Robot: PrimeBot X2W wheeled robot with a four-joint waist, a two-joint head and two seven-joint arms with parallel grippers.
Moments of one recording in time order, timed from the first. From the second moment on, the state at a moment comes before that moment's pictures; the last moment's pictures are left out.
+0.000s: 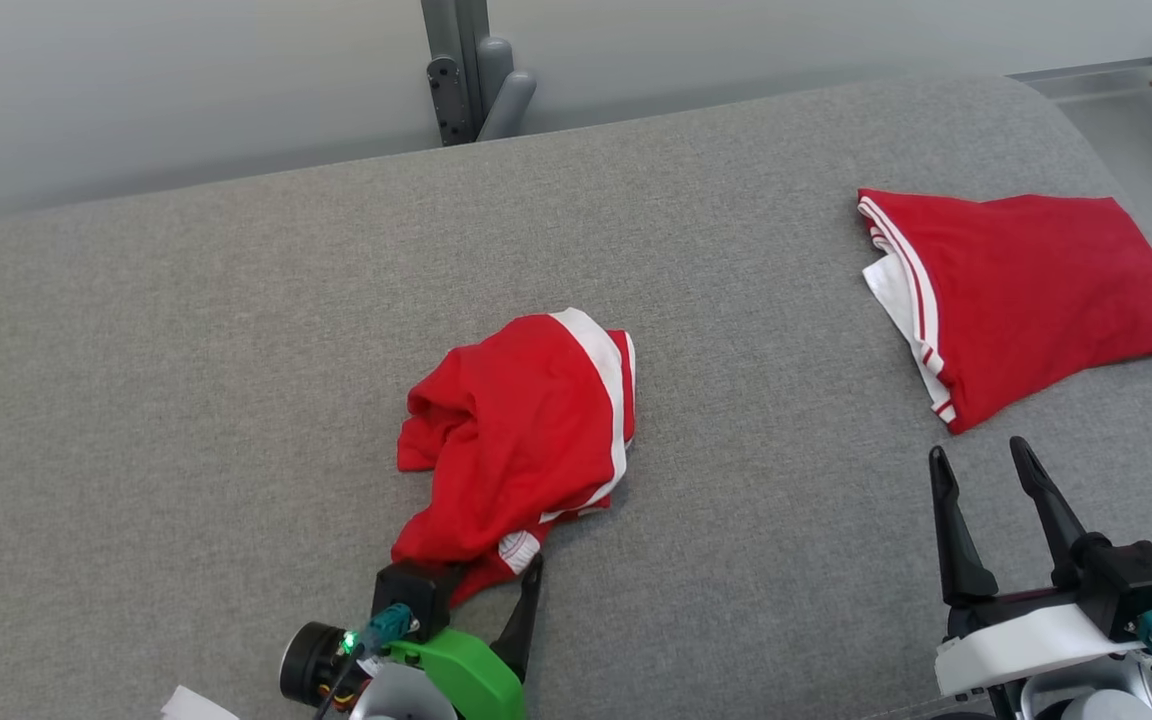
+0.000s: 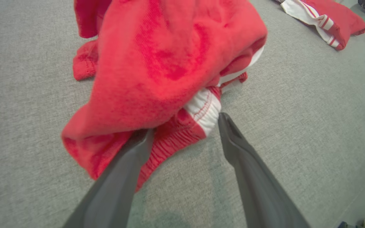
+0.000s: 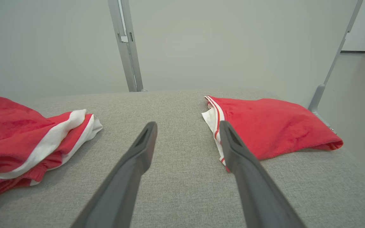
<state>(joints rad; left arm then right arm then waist) -0.15 0.06 -0.46 0.46 -0.30 -0.05 -0.07 0.05 -0.07 -0.04 0.05 0.10 0.13 -0.26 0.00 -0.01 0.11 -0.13</state>
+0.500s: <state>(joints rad) -0.22 0.11 -0.50 0.42 -0.37 -0.10 0.05 0.05 -0.06 -0.05 0.05 0.11 0.13 -0.26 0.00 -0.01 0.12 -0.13</state>
